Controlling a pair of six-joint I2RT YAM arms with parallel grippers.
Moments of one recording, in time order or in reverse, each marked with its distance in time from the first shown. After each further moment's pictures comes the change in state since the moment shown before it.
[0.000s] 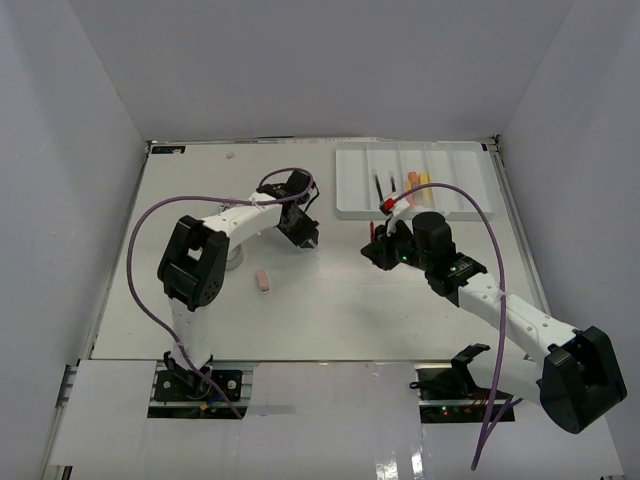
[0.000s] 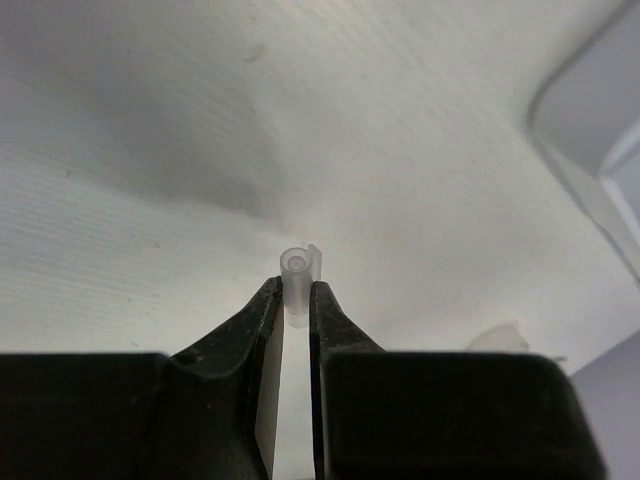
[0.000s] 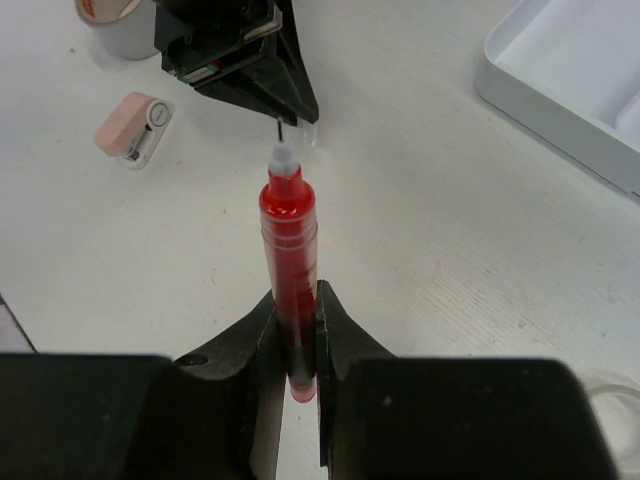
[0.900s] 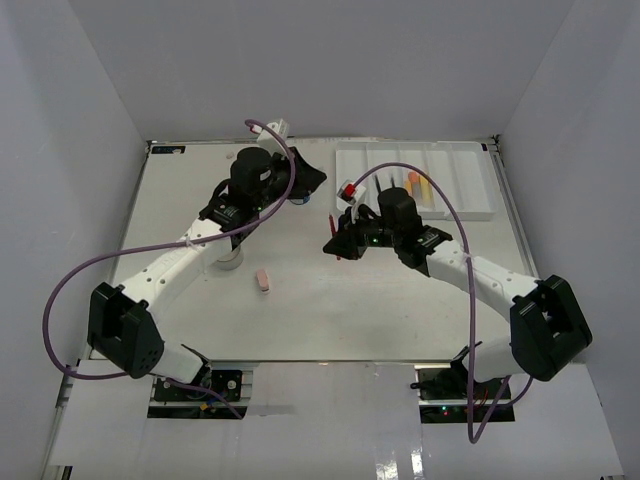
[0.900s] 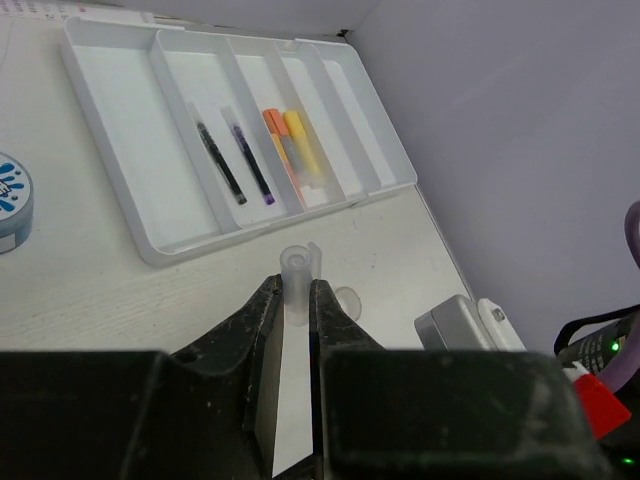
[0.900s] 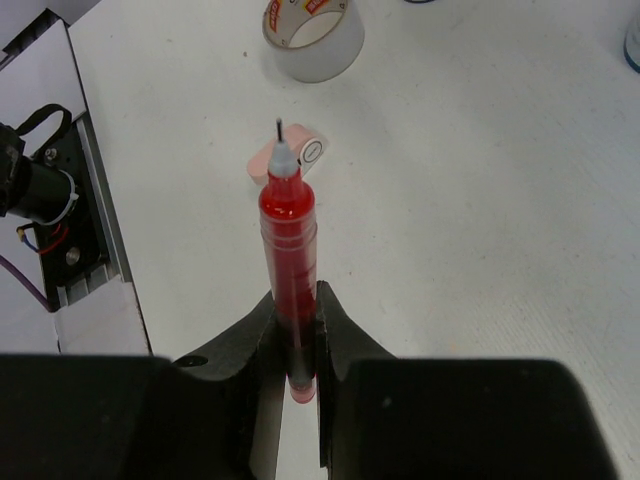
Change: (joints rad) left arm -0.001 -0.572 -0.249 0.724 0.133 0.706; right arm 0.093 0.292 0.252 0.031 -0.298 0.009
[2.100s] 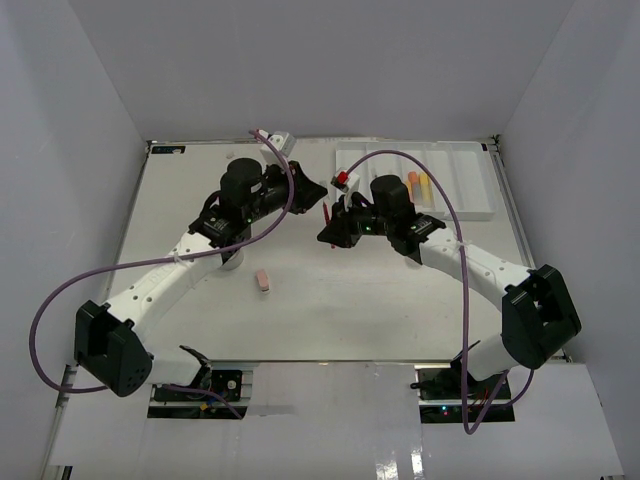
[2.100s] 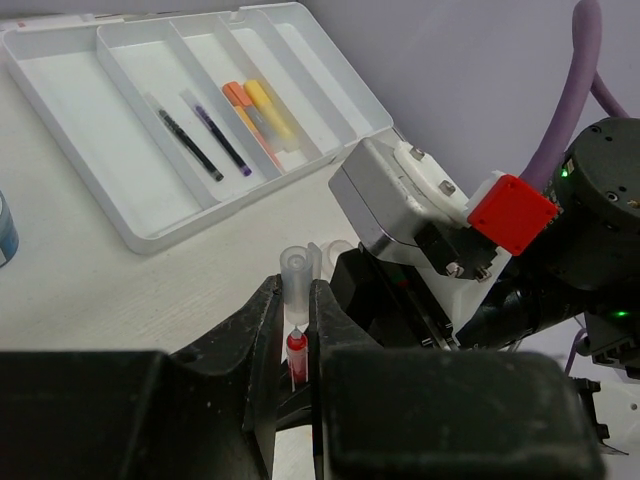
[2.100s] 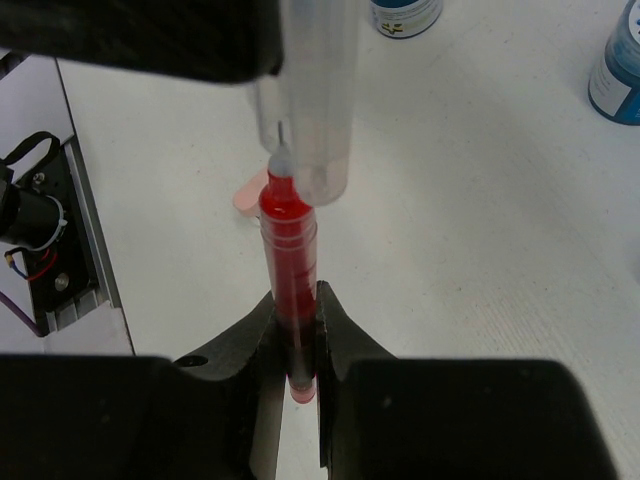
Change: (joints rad) left arm -0.012 -0.104 -0.087 0.003 0.150 0.173; right arm 0.001 0.081 0.136 -0.047 0.026 -0.011
